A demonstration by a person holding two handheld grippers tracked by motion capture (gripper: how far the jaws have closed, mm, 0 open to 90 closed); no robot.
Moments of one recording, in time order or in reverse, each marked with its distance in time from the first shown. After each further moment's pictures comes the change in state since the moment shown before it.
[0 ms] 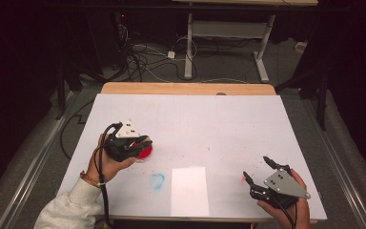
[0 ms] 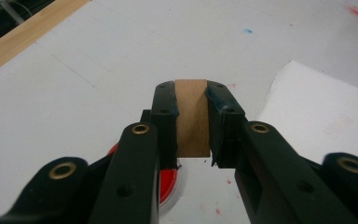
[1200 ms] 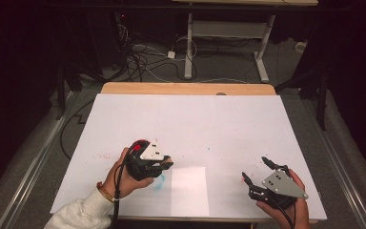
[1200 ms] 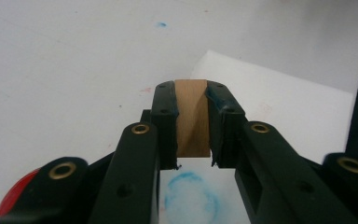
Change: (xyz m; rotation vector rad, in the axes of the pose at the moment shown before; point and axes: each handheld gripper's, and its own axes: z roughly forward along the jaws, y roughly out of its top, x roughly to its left) left arm -0.060 0.008 0.026 0.048 -0.157 0.150; right arm 0.003 0.000 0.001 0.006 0.009 -0.013
